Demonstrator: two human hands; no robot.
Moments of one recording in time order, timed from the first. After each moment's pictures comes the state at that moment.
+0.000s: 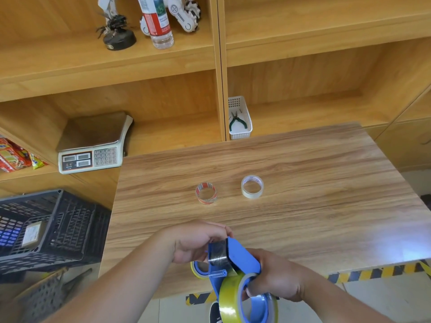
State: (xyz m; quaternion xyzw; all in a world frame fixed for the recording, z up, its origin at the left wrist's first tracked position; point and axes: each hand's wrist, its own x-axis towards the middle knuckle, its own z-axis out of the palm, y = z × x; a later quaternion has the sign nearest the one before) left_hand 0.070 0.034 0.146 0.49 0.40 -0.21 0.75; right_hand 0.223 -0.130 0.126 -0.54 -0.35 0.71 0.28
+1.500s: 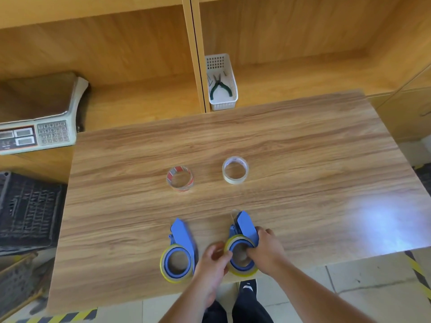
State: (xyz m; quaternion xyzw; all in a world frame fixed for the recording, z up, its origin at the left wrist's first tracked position) left_hand 0.118 -0.066 -0.083 0.32 0.64 0.03 0.70; right_hand 0.285 -0.115 -0.057 -0.84 -0.27 0.46 0.13
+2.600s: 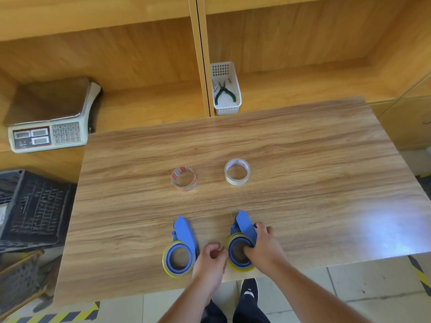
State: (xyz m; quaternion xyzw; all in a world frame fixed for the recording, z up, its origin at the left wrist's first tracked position) left_hand 0.115 -0.071 -0.069 0.43 0.68 0.02 0.60; right_hand 0.280 -0.121 -0.060 -0.85 -0.29 0.43 0.12
